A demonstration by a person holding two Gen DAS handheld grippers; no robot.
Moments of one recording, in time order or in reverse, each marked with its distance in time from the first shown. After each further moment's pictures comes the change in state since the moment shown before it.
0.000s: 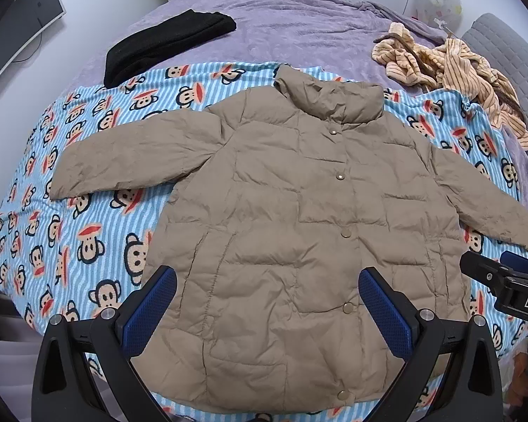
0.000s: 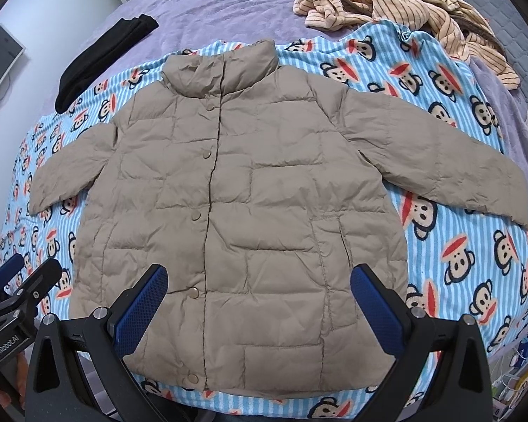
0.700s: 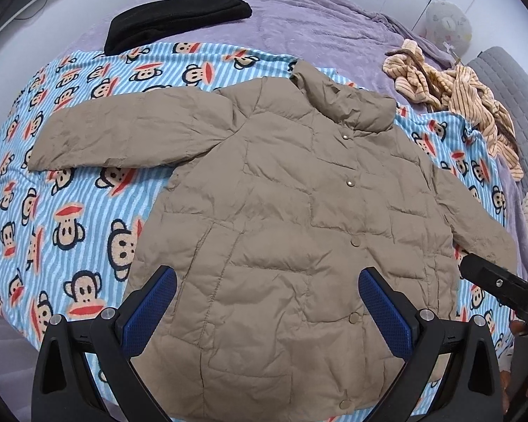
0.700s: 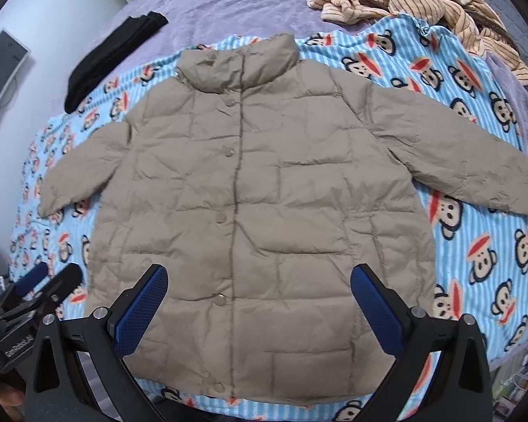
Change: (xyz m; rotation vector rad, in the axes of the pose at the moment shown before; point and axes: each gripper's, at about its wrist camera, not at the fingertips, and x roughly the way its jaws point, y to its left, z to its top) left arm 0.033 0.060 0.002 -0.126 0.017 -0.129; right arm 0.008 0.025 0.005 0.031 -0.018 0.123
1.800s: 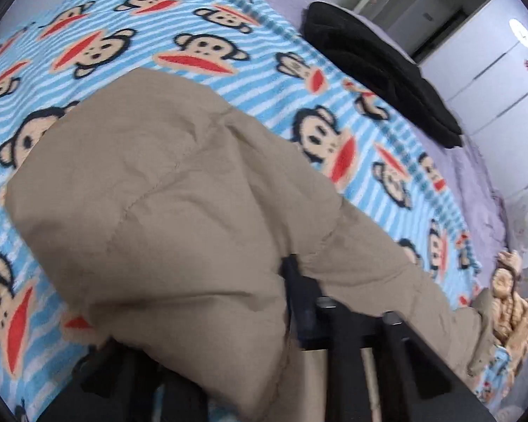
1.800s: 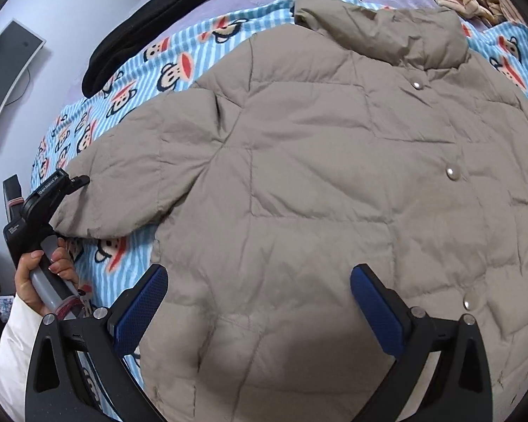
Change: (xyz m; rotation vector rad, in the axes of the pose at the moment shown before) left arm 0.163 0.330 0.154 -0.598 -0.218 -0.060; right arm 0.193 0.188 0.036 -0.024 0.010 0.069
